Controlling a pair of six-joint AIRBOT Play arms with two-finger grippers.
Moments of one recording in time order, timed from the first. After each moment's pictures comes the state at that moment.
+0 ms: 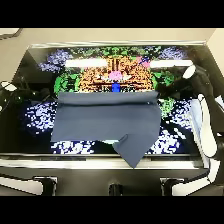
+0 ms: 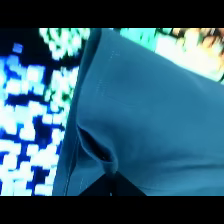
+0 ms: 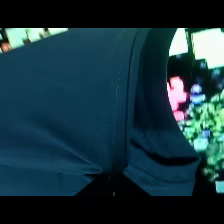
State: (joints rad) left arm 0.29 -1.68 1.43 1.02 -1.13 -1.39; right arm -0.08 -1.73 1.62 -1.26 1.30 1.65
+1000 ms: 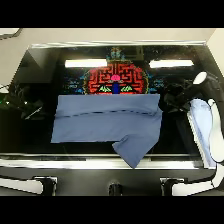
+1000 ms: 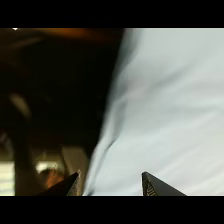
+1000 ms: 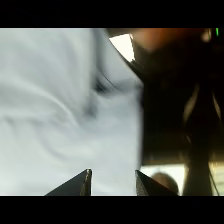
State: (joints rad) left arm 0.39 -1.62 1.37 1.21 -1.53 -1.45; right arm -0.21 -1.64 1.51 -1.29 1.51 1.65
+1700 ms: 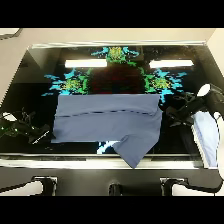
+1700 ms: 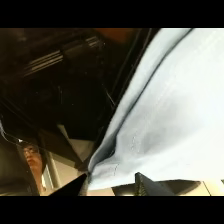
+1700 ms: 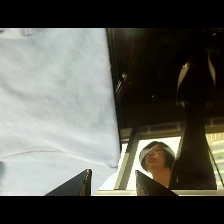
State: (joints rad) left arm 0.41 -1.39 0.82 1.17 -1.29 -1.41; right arm -0.23 -1.48 1.25 -1.30 1.51 1.63
